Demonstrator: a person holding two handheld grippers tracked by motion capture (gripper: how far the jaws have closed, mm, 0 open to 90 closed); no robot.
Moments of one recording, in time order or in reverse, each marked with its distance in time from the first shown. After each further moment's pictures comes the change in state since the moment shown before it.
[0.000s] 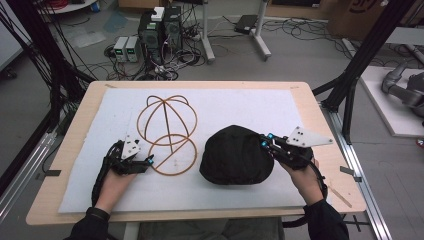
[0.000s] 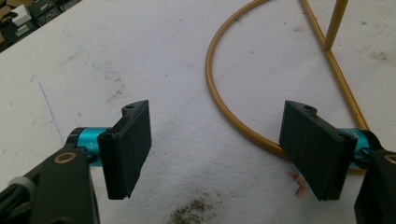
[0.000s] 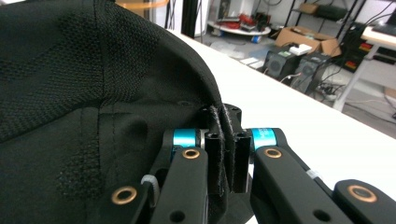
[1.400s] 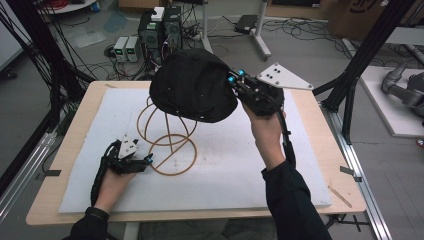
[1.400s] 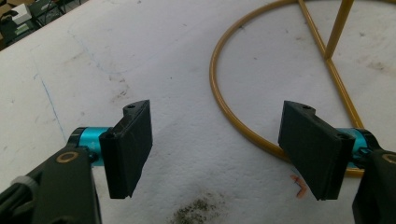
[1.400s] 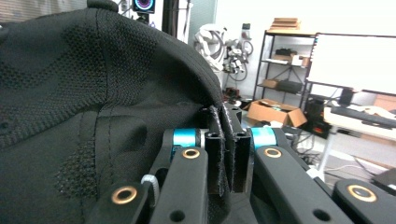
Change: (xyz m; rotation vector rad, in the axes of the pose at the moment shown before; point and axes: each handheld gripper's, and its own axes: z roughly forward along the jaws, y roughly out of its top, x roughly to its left) left arm 0.006 -0.002 -0.004 -0.047 -0.010 -0.063; right arm 0.028 0.158 0.065 -0.294 -0.109 0.054
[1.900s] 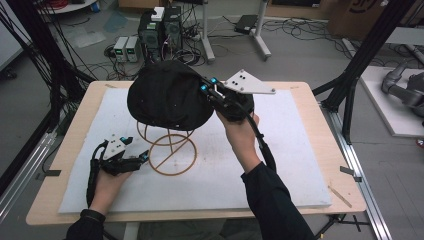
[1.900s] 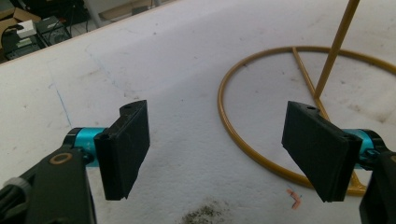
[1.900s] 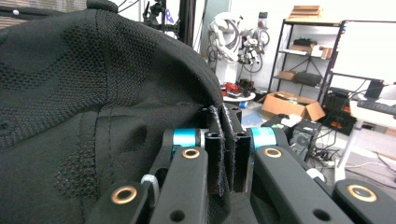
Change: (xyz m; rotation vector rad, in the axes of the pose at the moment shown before) left arm 0.010 -0.008 -0.013 -0.154 -0.018 -0.108; right arm 0.037 -0.019 0.036 0.045 0.051 -0.004
